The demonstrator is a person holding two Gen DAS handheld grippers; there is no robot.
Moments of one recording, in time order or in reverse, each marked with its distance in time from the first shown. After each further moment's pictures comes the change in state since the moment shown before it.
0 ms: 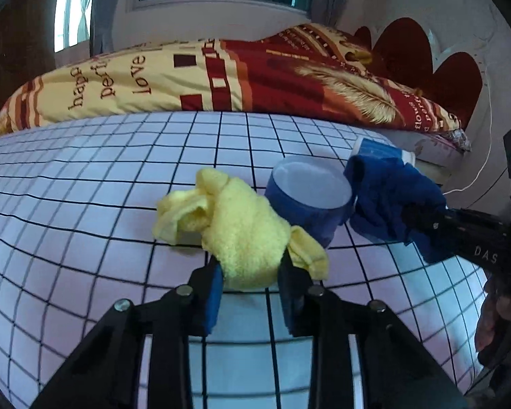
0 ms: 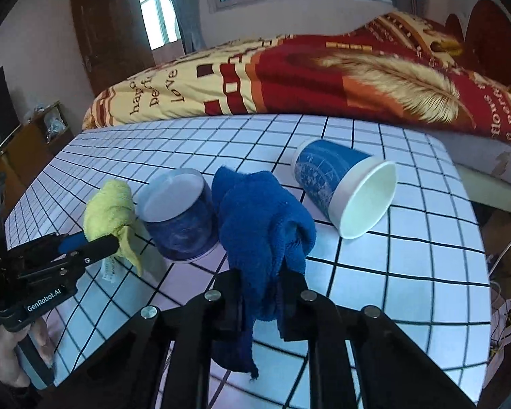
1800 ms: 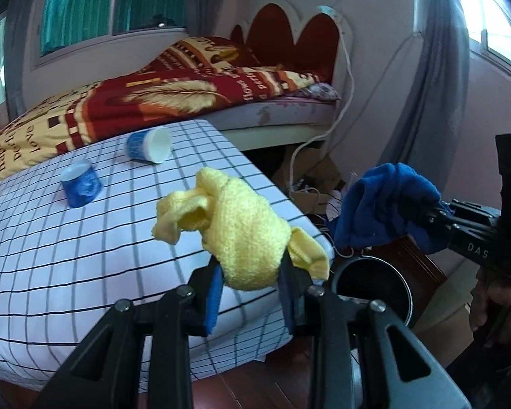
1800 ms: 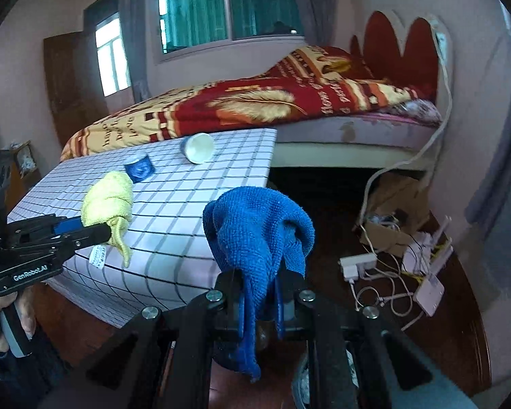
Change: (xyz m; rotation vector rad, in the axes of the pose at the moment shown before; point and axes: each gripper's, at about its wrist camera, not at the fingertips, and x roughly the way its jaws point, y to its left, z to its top) left arm -0.129 -0.231 -0.107 0.300 -0.044 -0.273; right arm -0.294 -0.103 -0.221 0.137 -0.182 -0.237
